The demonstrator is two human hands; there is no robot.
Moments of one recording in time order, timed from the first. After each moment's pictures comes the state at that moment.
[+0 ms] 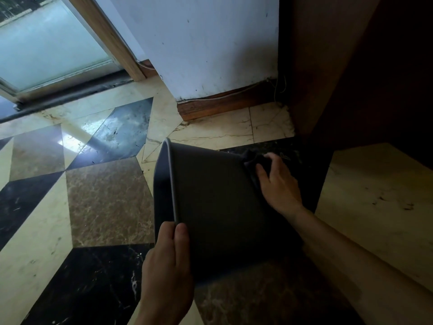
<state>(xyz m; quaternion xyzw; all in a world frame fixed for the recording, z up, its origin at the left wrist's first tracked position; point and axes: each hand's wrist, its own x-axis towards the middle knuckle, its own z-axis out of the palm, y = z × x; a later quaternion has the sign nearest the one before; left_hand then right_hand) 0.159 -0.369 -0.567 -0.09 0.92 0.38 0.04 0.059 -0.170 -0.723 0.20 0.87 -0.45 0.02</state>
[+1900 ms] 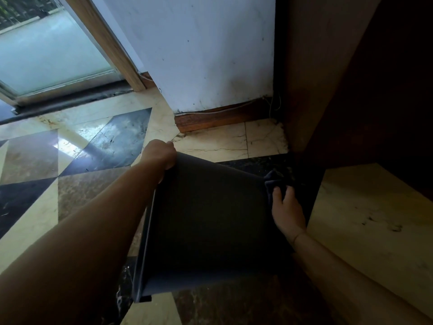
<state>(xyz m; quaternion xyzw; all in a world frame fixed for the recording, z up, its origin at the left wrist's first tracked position) -0.053 -0.337 -0.561 -0.20 0.96 0.19 0.08 0.073 -0.143 -0.755 0.35 0.77 -0.53 0.05</state>
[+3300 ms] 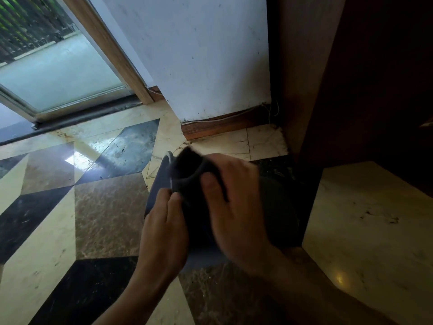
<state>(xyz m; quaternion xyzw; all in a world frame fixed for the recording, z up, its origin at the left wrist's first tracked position) 0.133 -0.342 -0.518 -0.01 0.91 0.42 -0.04 0.132 -0.235 -0.554 -0.02 0.78 -0.57 -0.26</state>
